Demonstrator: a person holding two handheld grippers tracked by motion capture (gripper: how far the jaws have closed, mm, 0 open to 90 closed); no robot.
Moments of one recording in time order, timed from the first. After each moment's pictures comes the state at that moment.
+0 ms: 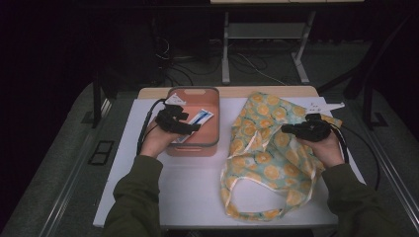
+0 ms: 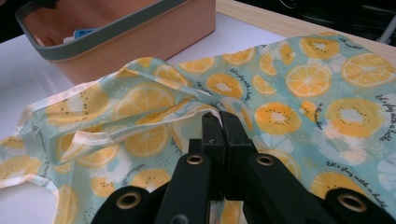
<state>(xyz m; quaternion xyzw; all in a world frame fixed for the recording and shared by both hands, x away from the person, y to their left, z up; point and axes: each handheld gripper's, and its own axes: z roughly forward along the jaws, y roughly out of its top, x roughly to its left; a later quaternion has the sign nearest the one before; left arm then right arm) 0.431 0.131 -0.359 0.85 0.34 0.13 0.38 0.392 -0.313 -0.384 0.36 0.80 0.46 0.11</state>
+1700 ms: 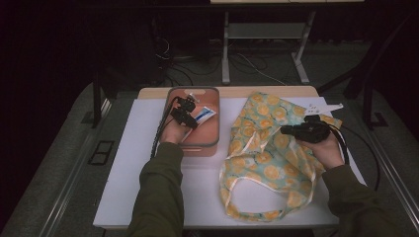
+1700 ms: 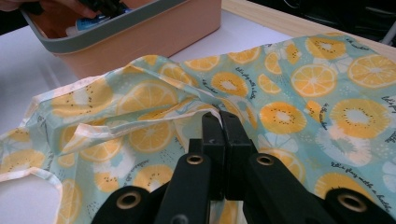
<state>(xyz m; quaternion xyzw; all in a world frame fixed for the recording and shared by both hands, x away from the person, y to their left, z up) 0.486 0.102 -0.401 0.86 0.44 0.10 0.22 0.388 -0.310 -0.383 0.35 0.81 0.46 0.11</state>
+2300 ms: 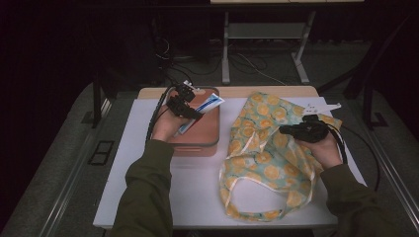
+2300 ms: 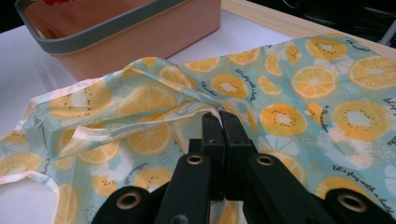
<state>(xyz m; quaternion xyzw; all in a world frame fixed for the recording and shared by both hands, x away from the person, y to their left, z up) 0.453 0.096 -0.329 0.88 0.36 0.10 0.30 0.390 -0.306 -0.384 0.35 0.81 0.45 0.11</state>
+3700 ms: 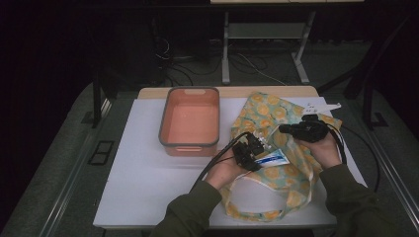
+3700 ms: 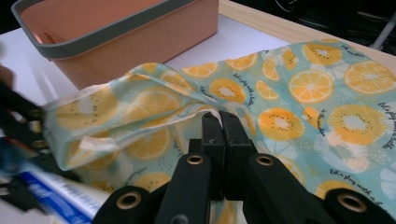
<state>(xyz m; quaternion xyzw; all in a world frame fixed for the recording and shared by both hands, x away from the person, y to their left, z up) 0.353 -0.077 -0.405 0.95 0.19 0.02 0.26 0.389 -0.304 -0.381 0.36 0.81 0.46 0.12</state>
